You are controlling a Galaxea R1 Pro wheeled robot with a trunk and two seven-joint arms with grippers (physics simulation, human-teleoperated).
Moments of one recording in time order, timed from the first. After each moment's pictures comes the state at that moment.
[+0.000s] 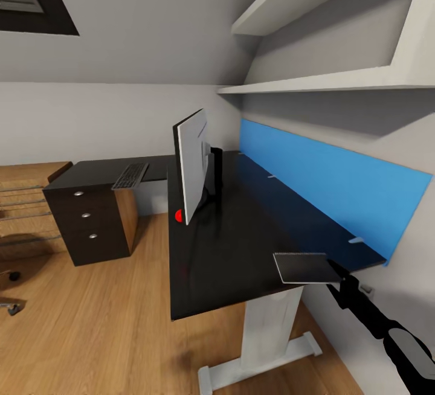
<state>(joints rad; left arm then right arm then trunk) 0.19 0.24 -0.18 -0.97 0.67 -0.20 -0.04 -0.37 -0.34 -0.11 -0.80 -1.48 0.45 0.46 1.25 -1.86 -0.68</state>
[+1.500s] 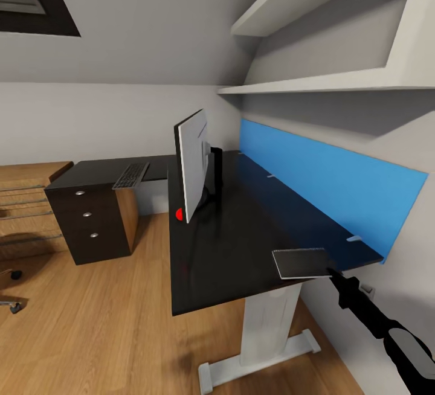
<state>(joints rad) 0.19 0.24 -0.18 -0.97 0.67 -0.20 -0.04 -0.37 -0.34 -0.11 -0.80 -1.48 0.45 0.46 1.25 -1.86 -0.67</state>
